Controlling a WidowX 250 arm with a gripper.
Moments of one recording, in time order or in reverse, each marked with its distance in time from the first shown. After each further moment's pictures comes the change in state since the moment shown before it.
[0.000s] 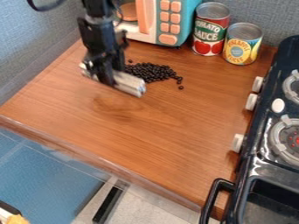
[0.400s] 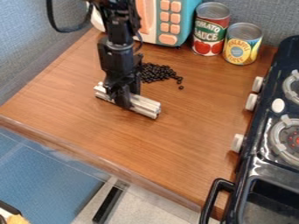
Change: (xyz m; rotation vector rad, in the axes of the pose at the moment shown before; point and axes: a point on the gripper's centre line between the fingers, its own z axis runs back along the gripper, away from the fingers) arm -0.021 0.004 -0.030 0.041 -0.021 0.070
